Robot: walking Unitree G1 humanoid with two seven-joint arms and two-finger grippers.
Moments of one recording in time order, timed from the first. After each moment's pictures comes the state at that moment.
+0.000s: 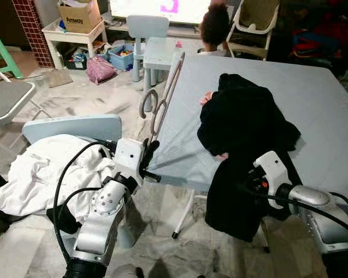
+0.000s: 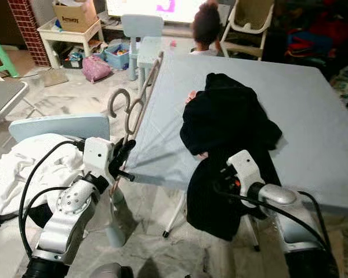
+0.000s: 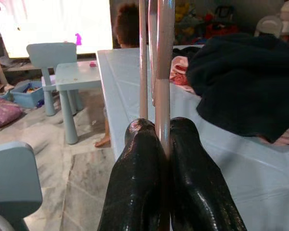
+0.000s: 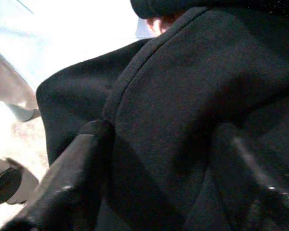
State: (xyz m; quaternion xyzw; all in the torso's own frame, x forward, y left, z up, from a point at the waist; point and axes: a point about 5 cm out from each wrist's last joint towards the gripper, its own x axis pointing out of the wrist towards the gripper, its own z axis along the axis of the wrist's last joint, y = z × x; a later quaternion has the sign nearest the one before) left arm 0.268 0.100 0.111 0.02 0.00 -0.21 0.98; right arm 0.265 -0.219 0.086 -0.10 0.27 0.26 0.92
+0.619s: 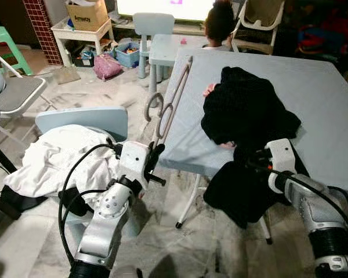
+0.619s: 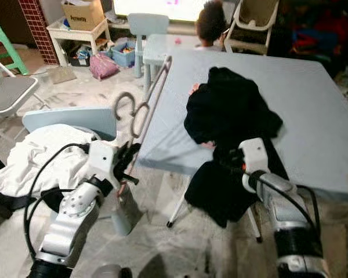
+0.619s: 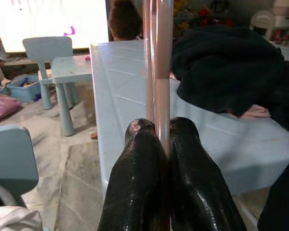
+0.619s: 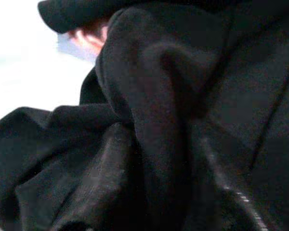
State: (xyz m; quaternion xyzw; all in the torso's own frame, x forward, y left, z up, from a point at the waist) left arm 0.264 0.095 0.108 0.01 0.01 -0.22 0.98; right arm 0.299 -0.237 0.081 -0.05 0.25 0.10 0.96
